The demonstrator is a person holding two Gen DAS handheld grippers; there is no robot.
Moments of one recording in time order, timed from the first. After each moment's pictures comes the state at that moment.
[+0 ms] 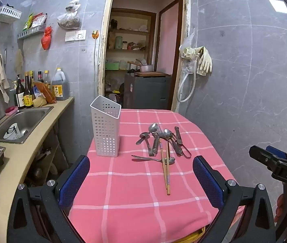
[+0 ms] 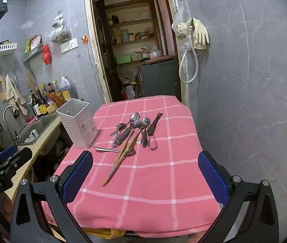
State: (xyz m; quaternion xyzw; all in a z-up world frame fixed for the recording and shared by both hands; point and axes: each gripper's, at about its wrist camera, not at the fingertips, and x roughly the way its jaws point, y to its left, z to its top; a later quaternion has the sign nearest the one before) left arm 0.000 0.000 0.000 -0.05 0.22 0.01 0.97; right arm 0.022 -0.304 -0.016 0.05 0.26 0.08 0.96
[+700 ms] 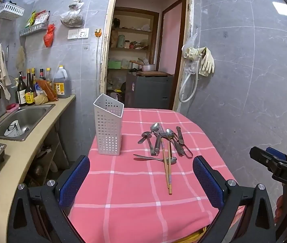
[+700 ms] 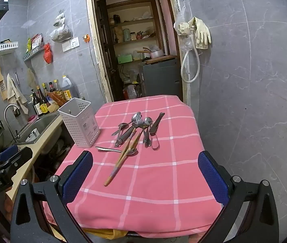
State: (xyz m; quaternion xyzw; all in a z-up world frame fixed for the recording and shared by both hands) left arm 0.001 0.009 -0.007 -0.06 0.22 0.01 0.97; right arm 0.024 -0.302 -0.017 0.05 0.26 0.08 0.96
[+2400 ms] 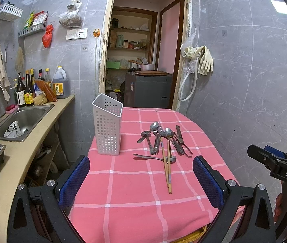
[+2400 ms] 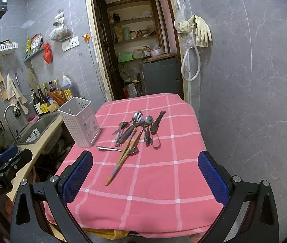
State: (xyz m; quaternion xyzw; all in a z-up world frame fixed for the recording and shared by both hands) left arm 0.002 0.007 -0.007 -0.06 0.23 0.01 0.97; right arm 0.026 -0.301 -0.018 0.05 0.26 0.08 0.96
